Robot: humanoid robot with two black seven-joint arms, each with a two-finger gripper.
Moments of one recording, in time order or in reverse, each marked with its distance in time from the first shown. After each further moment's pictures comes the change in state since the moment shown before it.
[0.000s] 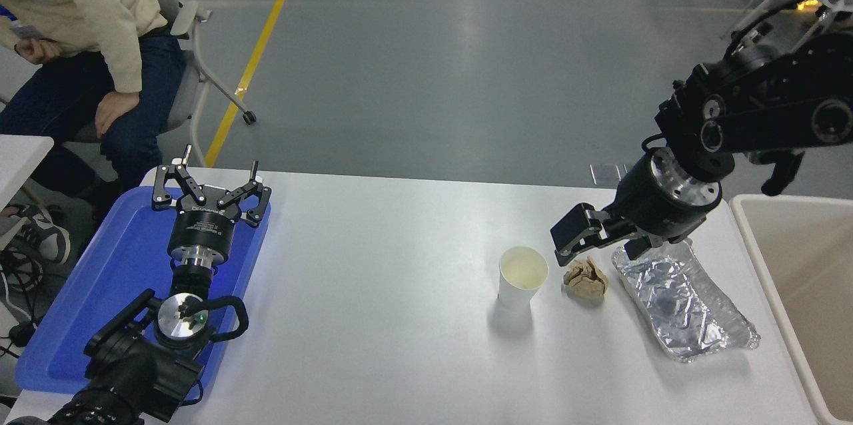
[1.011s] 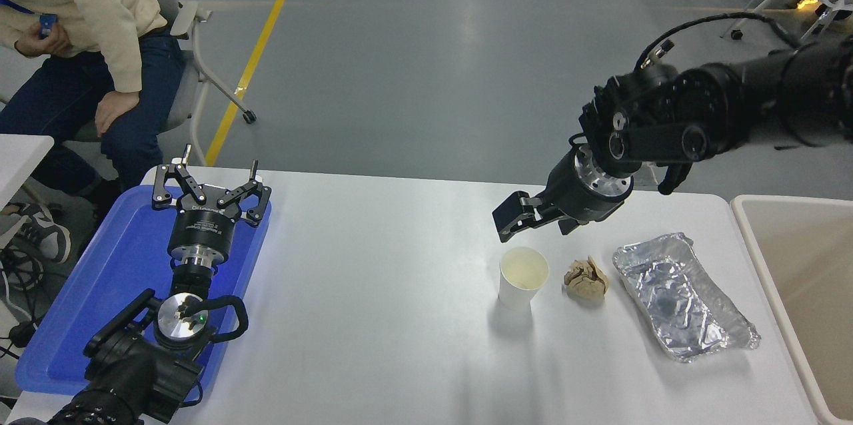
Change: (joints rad) left arm 0.000 0.000 0.000 0.000 0.001 0.001 0.000; right arm -0.407 0.149 0.118 -0.441 -0.052 -0.142 -0.003
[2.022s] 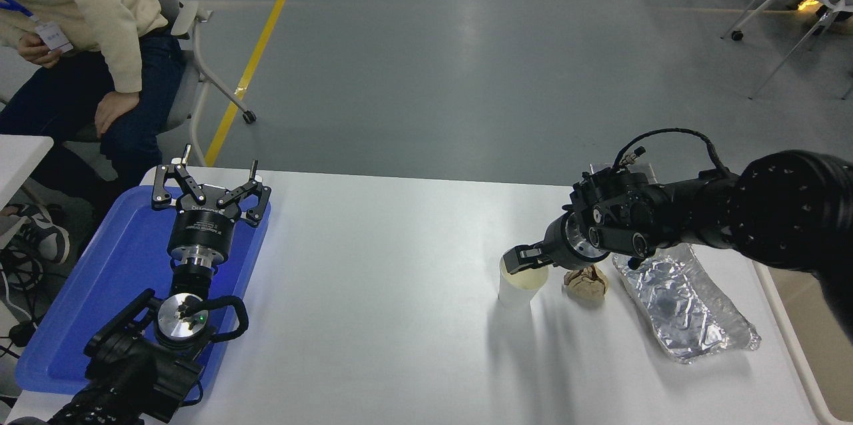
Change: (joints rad) left arm 0.000 0.000 0.000 0.000 0.000 -0.002 0.000; right arm -0.393 0.045 0.010 -0.314 -0.088 -0.147 0.000
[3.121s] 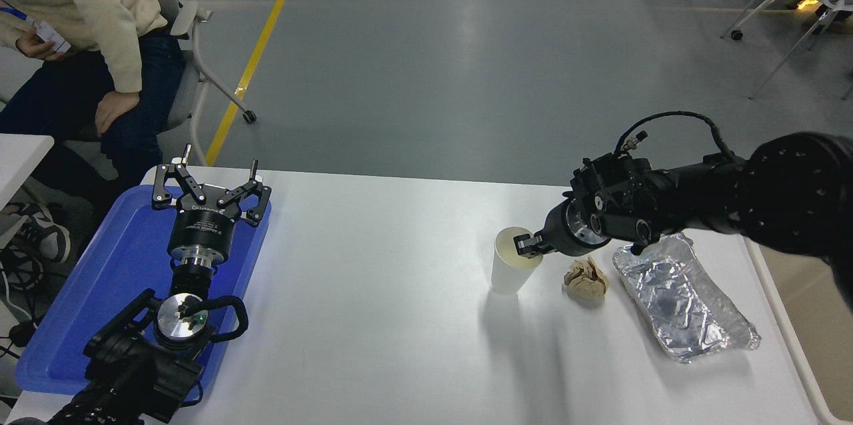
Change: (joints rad) left arm 0.000 0.000 0.000 0.000 0.000 -0.001 0.000; right arm 0.211 -0.030 -0.018 0.139 0.009 0.017 0.004
